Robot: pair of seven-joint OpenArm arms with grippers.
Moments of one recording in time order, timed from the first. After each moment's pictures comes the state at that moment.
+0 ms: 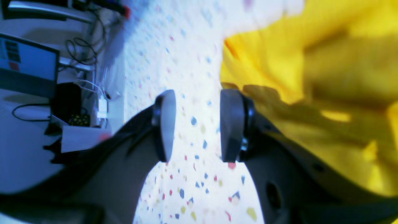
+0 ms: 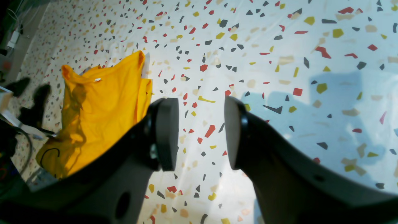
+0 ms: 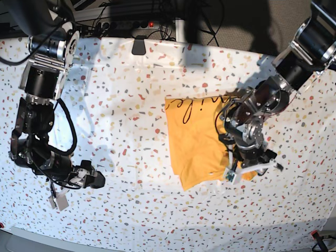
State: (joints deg) left arm -27.9 -18.6 50.5 70.4 15.1 28.0 51.9; right arm 26.9 14.9 15.8 71.7 38.2 33.8 -62.1
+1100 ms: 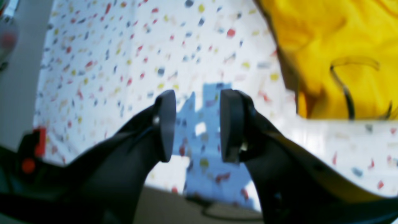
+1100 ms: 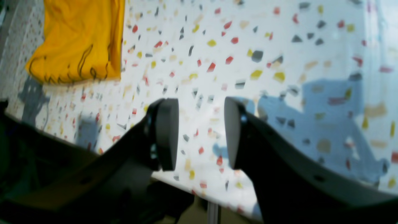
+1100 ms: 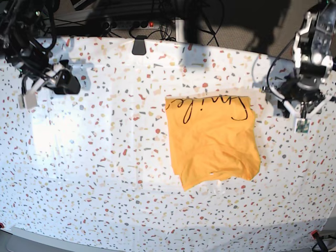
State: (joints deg) left arm 16.5 -29.8 6.4 117.9 -6.2 15.5 51.9; right arm -20.2 14.8 38.2 110.4 55.1 33.9 -69.6
